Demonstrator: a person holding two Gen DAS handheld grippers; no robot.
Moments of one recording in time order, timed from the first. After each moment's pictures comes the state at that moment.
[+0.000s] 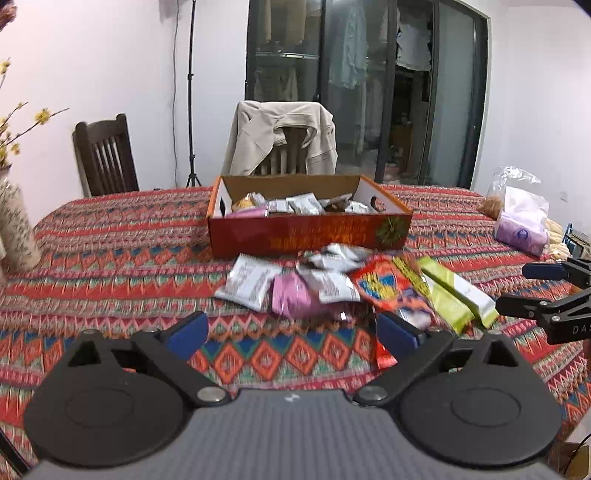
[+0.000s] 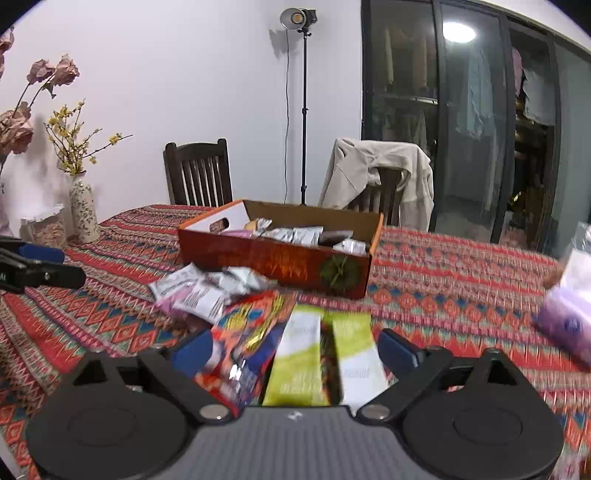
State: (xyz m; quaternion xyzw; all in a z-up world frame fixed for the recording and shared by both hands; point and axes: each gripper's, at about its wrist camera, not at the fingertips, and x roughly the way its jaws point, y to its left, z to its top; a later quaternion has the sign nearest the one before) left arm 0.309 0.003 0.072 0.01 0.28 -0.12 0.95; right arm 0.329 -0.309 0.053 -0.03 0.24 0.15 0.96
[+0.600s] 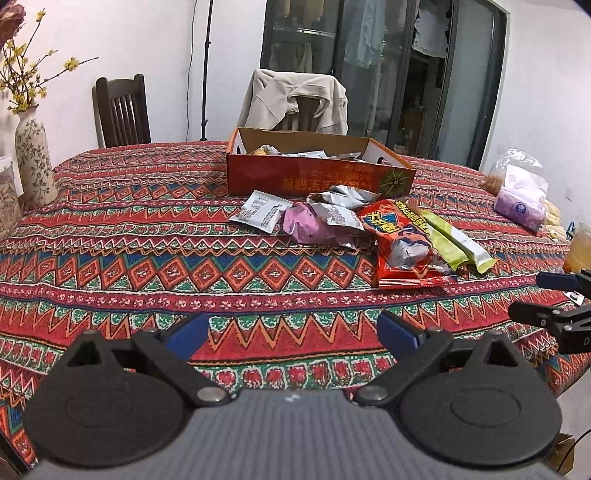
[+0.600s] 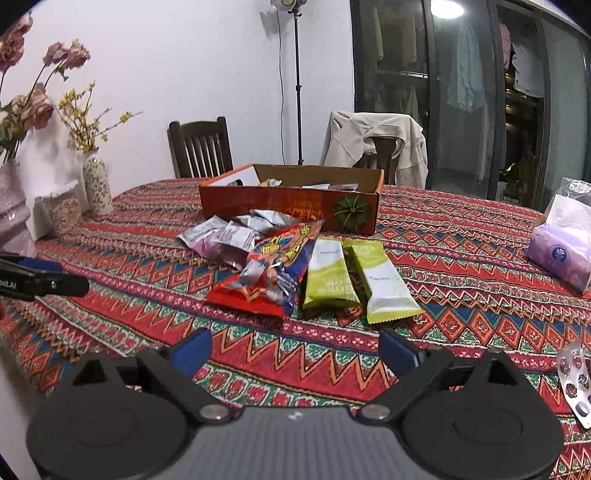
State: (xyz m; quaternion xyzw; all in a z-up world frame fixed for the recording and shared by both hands) left arm 0.262 0.023 0.038 -0.01 0.32 -0.10 0.94; right arm 0.252 -0.292 0.023 -0.02 0.28 0.13 0.95
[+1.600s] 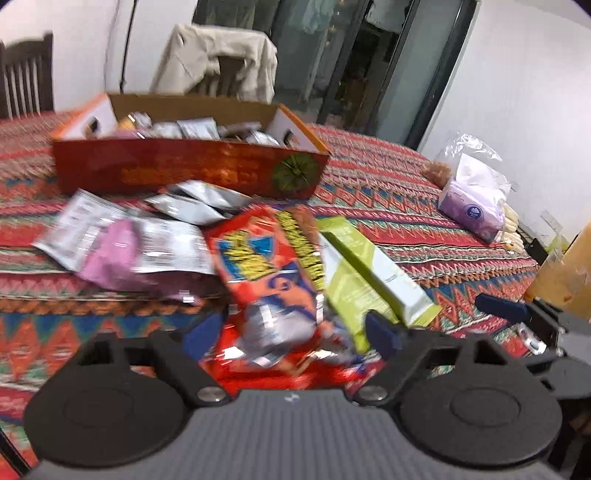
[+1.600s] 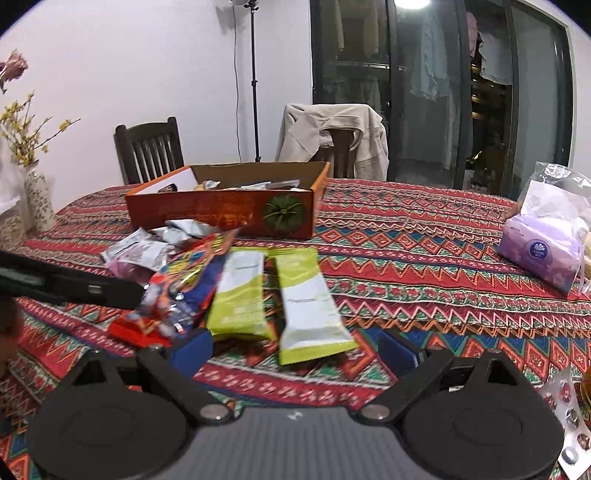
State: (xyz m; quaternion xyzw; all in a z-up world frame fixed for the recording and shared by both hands) left arm 0.401 -0.113 0.013 -0.07 0.39 -0.22 0.89; right arm 0.327 -0.343 0.008 0.00 0.28 0.08 0.96
